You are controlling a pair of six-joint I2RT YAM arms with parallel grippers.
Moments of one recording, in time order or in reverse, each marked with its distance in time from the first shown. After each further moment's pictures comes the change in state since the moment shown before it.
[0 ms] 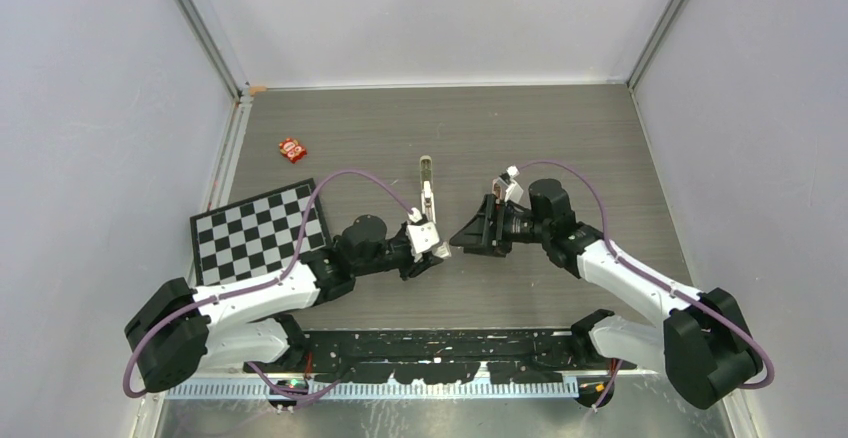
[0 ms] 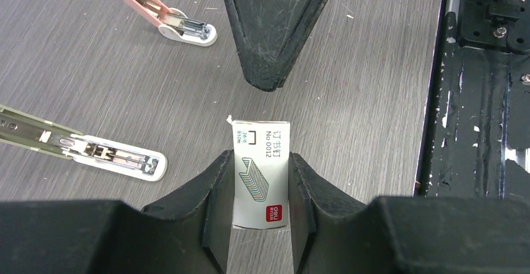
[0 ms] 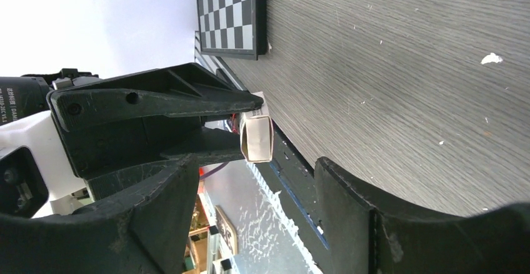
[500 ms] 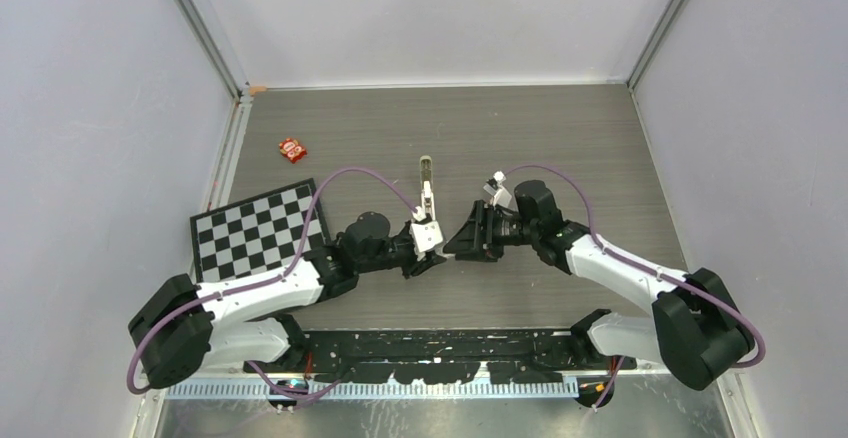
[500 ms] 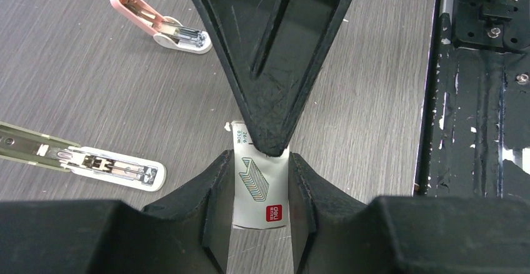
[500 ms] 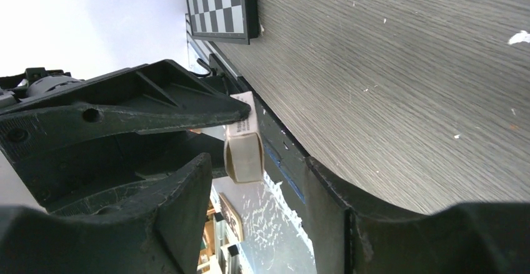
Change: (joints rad) left arm 0.000 0.027 0.031 -0.008 0.023 0.019; right arm 0.059 0.085 0.016 0.006 0.010 0.032
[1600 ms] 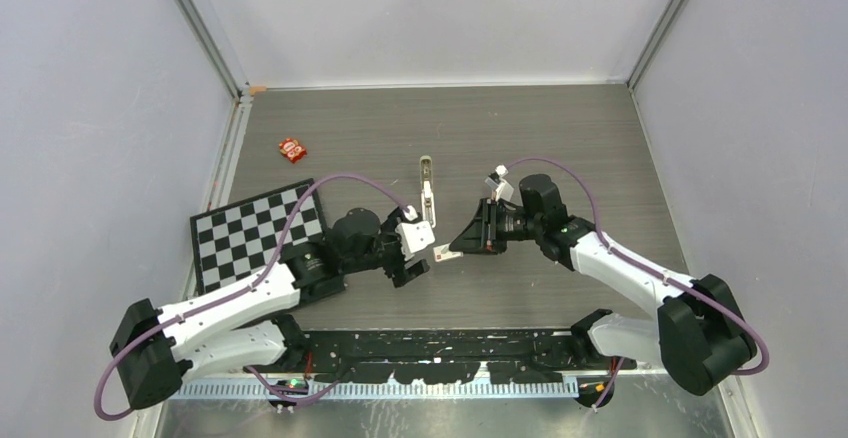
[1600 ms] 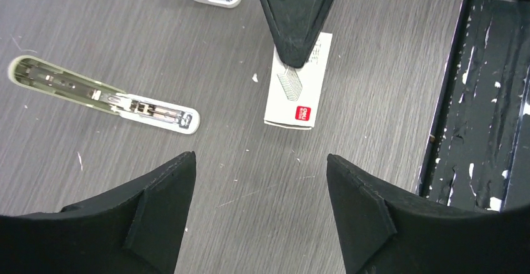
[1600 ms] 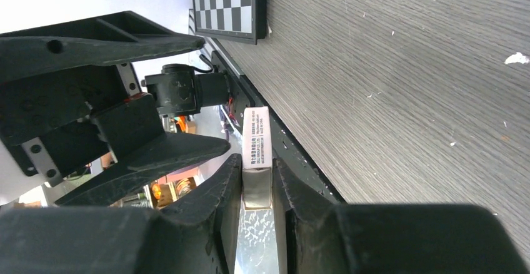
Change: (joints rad) left arm 0.000 -0.173 0.102 -0.380 -0.114 0.073; right arm -0.029 -0.015 0.043 -0.054 -0.038 -0.076
